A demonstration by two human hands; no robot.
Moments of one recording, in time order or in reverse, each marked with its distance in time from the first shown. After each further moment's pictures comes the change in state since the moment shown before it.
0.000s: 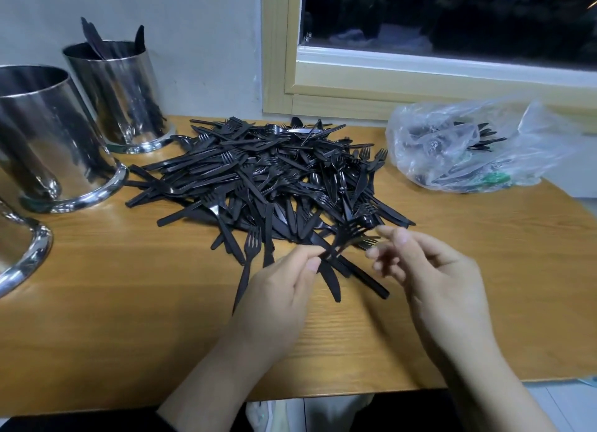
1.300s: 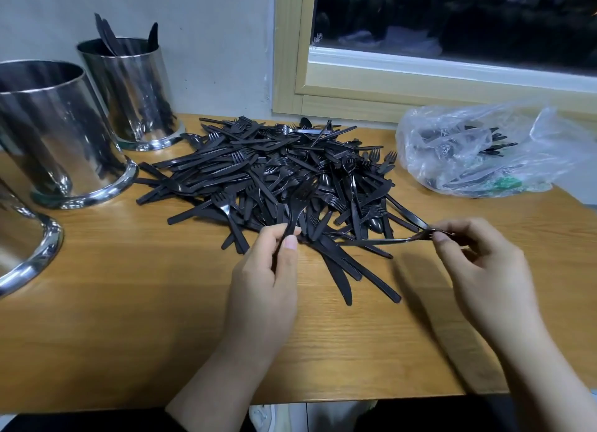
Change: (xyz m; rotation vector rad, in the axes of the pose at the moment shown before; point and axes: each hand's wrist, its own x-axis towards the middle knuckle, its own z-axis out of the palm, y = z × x) left_hand 0.005 -0.006 -0.008 -0.157 0.316 -0.112; right_hand 0.033 0.005 -0.039 -0.585 0.048 -0.293
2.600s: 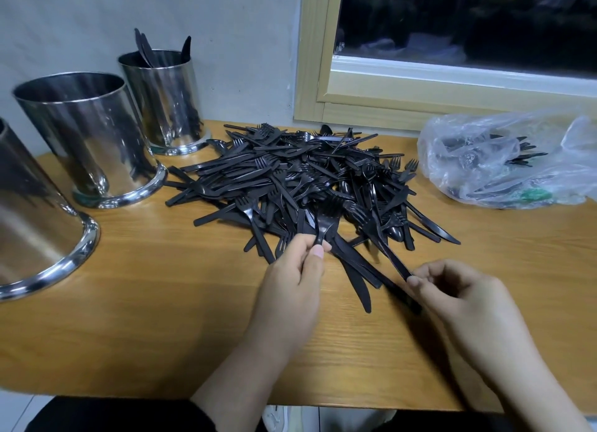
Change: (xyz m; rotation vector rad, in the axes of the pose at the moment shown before) left_hand 0.004 0.001 0.000 -0.061 -0.196 -0.138; right_hand -0.026 -0.020 0.016 0.025 -0.236 0.263
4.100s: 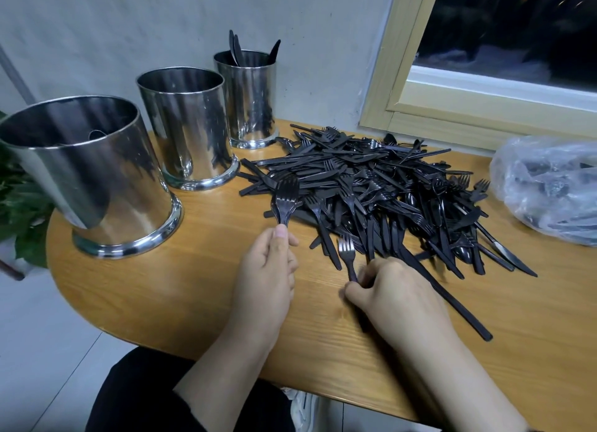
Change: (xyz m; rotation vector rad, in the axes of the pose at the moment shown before) left_hand -0.010 -0.015 -0.087 -0.323 0.364 -0.110; right_hand 0.004 -0.081 0.120 -0.629 -0.287 -0.074
